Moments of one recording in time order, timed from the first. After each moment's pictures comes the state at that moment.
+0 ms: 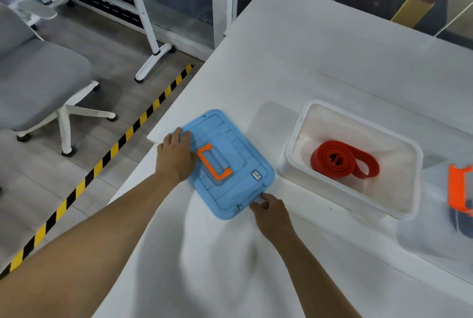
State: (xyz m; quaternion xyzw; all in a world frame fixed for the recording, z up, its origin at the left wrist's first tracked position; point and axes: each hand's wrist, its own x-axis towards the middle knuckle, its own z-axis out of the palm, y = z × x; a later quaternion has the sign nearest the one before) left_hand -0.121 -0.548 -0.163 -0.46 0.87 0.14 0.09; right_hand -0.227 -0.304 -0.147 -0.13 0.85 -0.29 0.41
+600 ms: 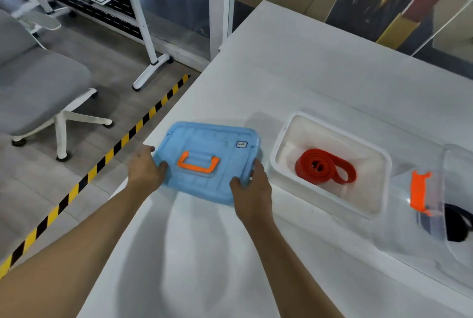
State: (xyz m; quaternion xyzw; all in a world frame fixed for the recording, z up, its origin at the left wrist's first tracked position) left_hand -0.076 -0.544 -0.134 -0.62 0.72 0.32 -0.05; right_hand -0.219 -0.336 -0.075 -0.16 0.82 -0.46 0.30
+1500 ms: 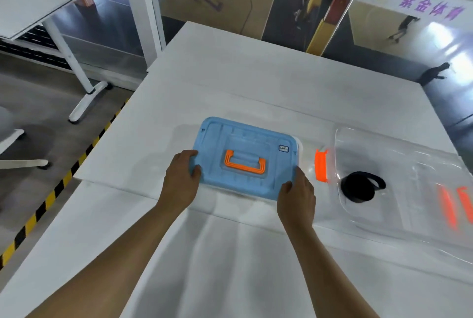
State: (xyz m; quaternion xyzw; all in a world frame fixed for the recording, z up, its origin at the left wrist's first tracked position) left_hand -0.228 -0.384 -0.061 -0.37 0.81 0.44 -0.15; right_hand -0.360 -0.160 -0.065 -0.07 0.96 -0.28 0.05
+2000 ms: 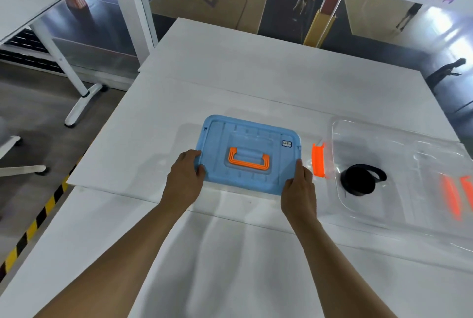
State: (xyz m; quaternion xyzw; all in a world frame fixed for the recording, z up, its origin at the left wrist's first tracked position) left_hand -0.251 -0.374 -0.063 -0.35 0.85 0.37 -0.10; right_hand -0.384 -0.149 -0.081 -0.08 0.96 -0.26 0.11
